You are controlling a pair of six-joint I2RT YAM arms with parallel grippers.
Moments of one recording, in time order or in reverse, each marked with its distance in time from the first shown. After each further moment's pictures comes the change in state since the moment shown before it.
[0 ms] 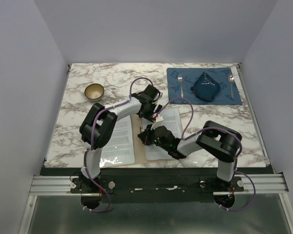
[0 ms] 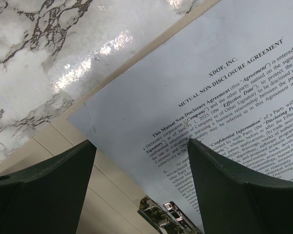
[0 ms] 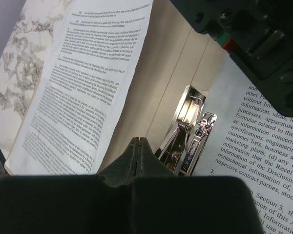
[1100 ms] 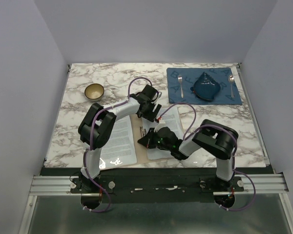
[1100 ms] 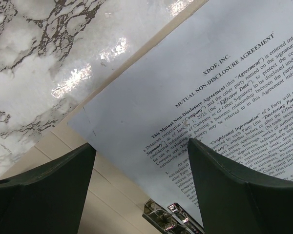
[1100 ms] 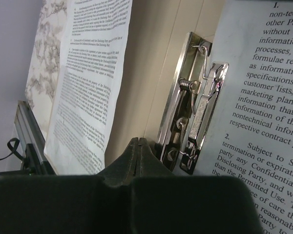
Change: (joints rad) left arm 0.015 -0.013 -0.032 0.046 0.014 0.017; right arm -0.051 0.052 -0.054 0.092 -0.167 0.216
